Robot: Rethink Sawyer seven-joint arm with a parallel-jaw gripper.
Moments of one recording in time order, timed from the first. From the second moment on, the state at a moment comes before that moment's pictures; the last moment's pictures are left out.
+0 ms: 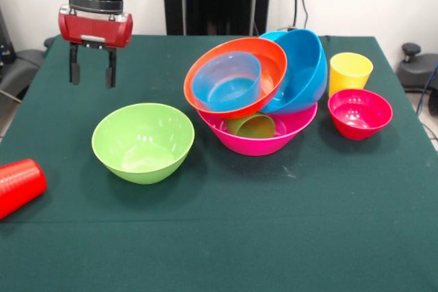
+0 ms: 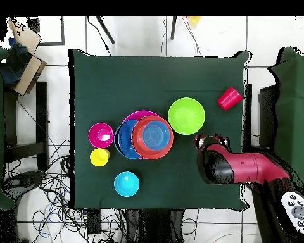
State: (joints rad) arm -0.79 -0.69 0.29 1.80 -0.76 0.16 1.88
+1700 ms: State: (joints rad) arm -0.74 -0.69 0.39 1.65 -0.63 0.44 1.88
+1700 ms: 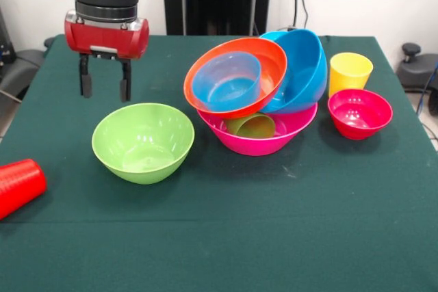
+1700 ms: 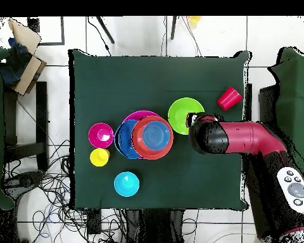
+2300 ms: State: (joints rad) arm -0.76 -0.65 0.39 1.64 -0.65 0.40 1.88
